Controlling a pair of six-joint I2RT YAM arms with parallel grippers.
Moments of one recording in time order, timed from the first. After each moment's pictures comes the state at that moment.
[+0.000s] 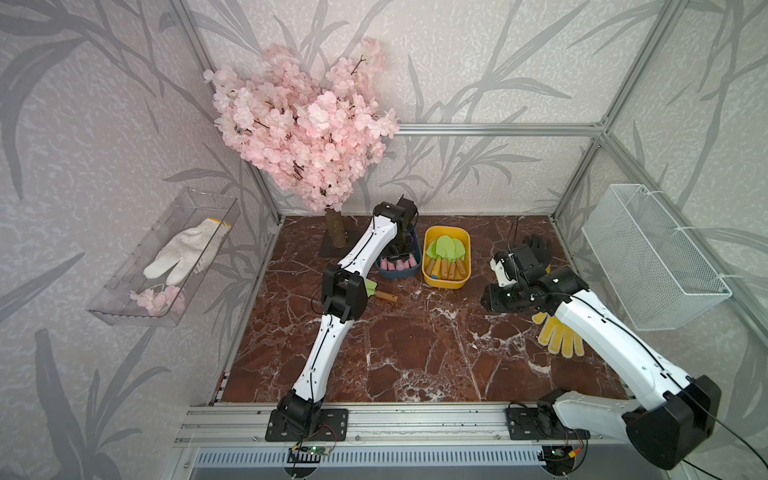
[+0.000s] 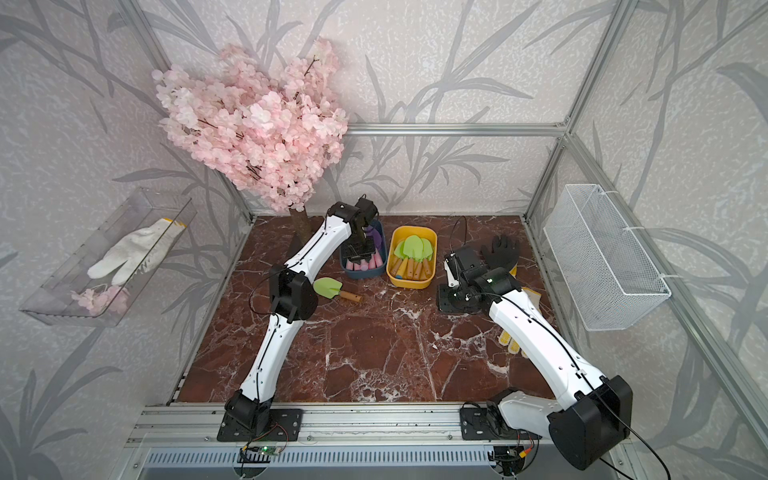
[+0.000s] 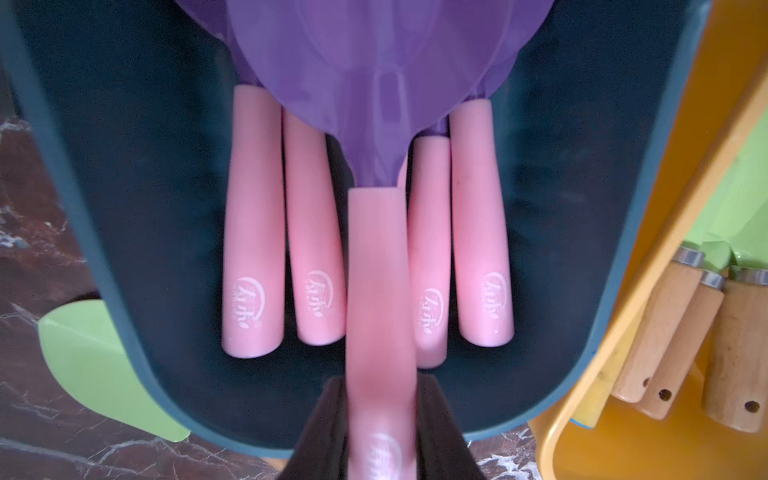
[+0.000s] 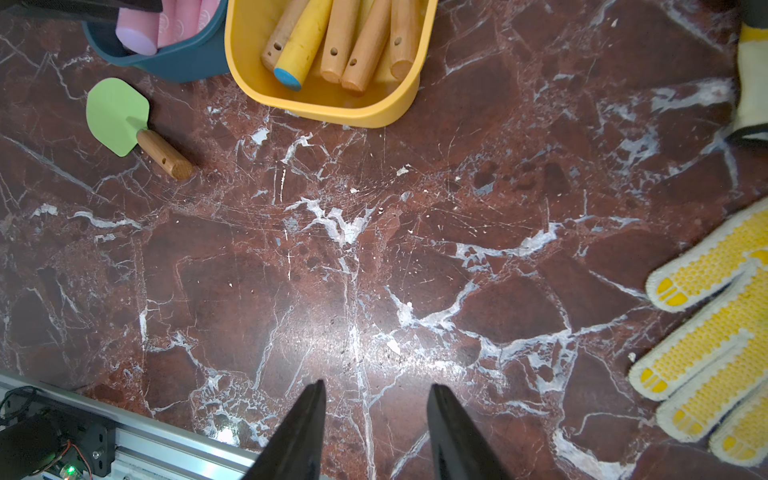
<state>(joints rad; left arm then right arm) -0.45 2.55 2.60 -1.45 0.01 -0.61 0.44 1.23 1.14 -1.02 -0.07 0.43</state>
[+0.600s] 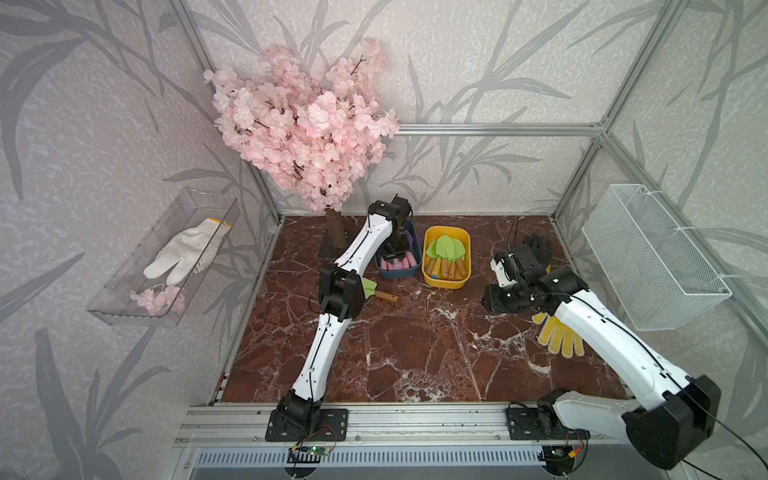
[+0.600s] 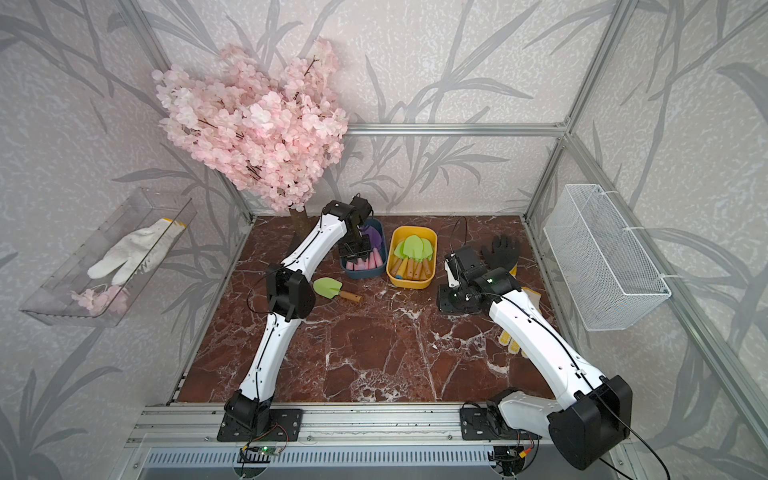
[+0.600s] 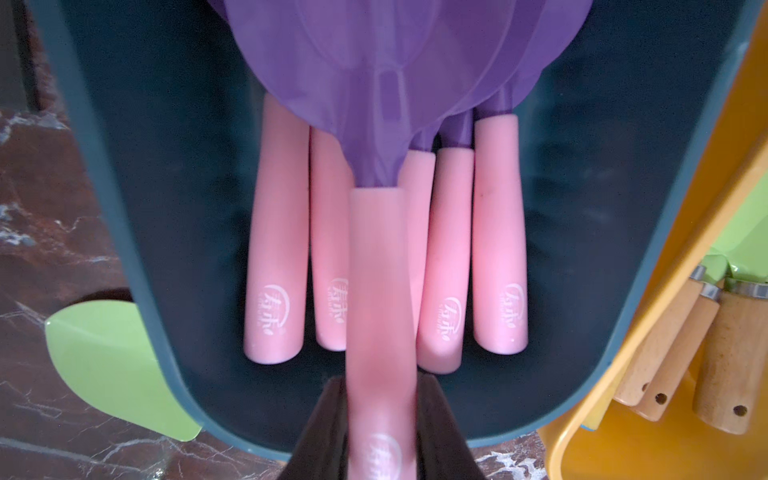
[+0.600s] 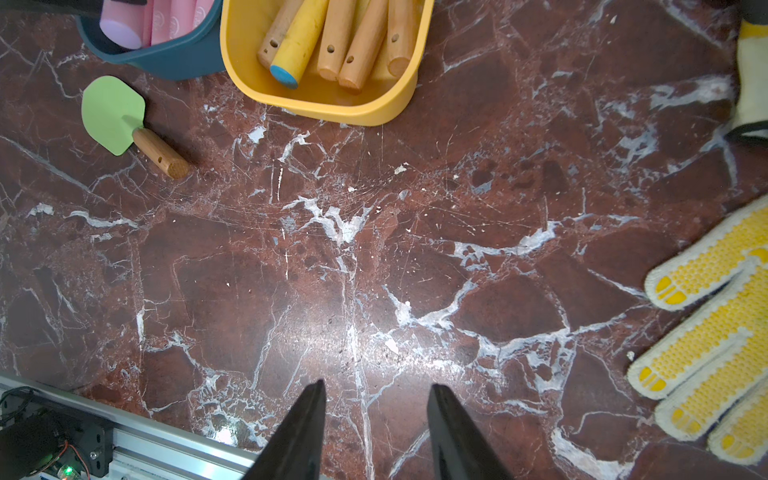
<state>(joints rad) -0.41 2.55 2.60 -1.46 0.05 -0.62 0.44 1.23 1.14 -1.02 -0.07 0.43</state>
